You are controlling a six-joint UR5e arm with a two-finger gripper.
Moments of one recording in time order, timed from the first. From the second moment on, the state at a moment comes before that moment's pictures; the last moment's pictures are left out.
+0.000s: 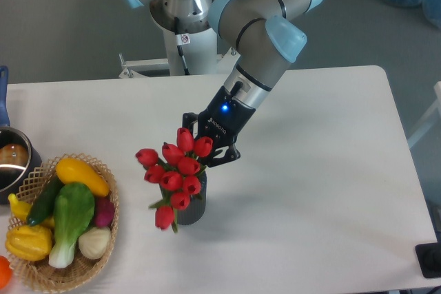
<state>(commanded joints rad) 2.59 -1.78 -1.87 -0.85 0.65 1.20</state>
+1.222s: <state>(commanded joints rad) 2.66 -1.72 -1.77 -0.86 0.52 0.97</state>
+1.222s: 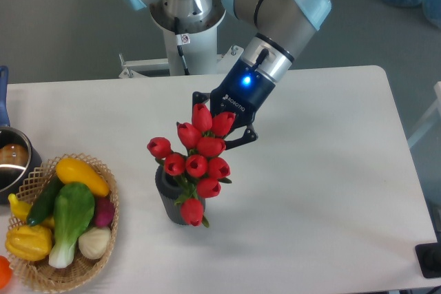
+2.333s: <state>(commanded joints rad) 2.72 -1.69 -1.72 -0.86 0.40 0.83</state>
